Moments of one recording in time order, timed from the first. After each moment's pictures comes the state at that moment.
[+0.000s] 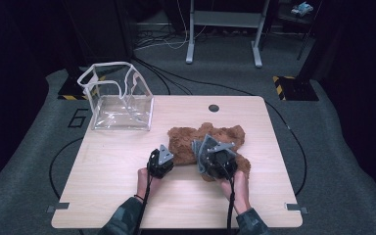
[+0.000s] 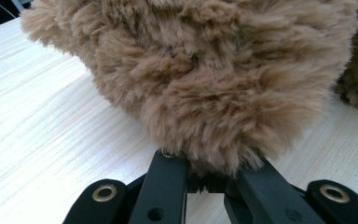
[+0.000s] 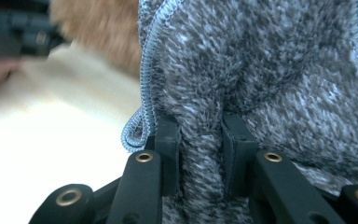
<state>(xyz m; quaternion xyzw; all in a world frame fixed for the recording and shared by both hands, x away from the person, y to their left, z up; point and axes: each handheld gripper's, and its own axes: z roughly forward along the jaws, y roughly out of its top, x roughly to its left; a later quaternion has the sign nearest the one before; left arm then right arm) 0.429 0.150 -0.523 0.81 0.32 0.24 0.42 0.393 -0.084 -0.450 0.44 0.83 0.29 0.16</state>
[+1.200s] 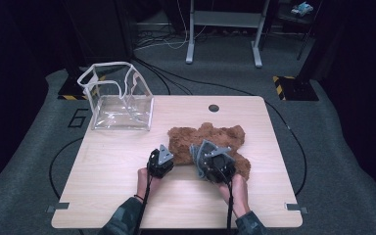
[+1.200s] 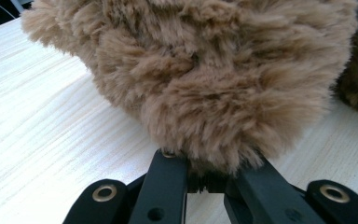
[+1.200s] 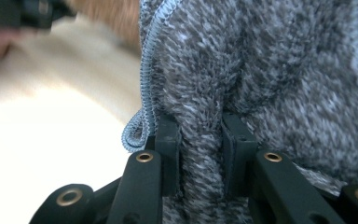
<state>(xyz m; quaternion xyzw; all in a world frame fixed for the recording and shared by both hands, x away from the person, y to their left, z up) 0.429 0.150 -0.523 0.81 0.32 0.24 0.42 0.386 -0.080 -0.460 0.43 0.84 0.28 0.15</state>
